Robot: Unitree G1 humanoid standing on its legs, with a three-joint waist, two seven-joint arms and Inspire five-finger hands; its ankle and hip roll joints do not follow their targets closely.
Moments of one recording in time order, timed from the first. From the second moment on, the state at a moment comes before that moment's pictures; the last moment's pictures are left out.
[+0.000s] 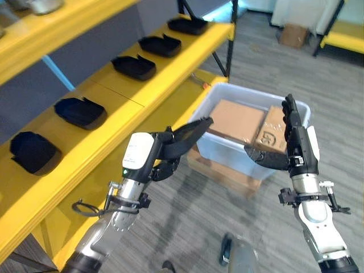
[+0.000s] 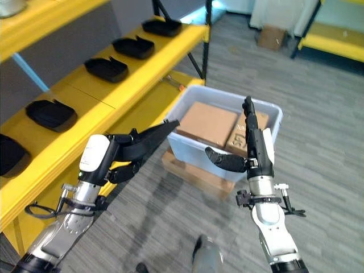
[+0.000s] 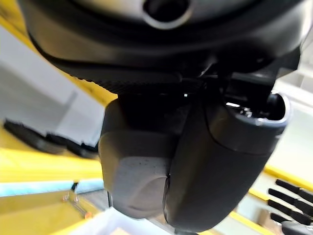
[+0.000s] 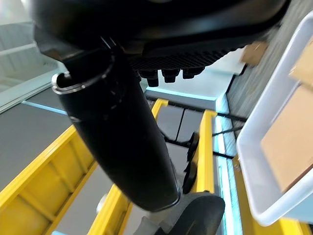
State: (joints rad) left arm -0.05 0.61 -0.24 -0.11 0.53 -0.29 0.43; right arm -0.02 -0.51 0.04 -0.11 0.12 -0.30 -0.23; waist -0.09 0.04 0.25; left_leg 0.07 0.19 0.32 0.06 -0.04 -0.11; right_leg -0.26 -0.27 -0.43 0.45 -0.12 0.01
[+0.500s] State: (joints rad) left arm 0.07 0.60 -0.15 -0.12 0.53 -0.27 0.43; right arm -0.01 -0.46 0.07 -0.11 0.12 -0.29 -0.21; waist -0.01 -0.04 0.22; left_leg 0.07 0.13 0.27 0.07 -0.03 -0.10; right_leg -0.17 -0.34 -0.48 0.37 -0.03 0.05
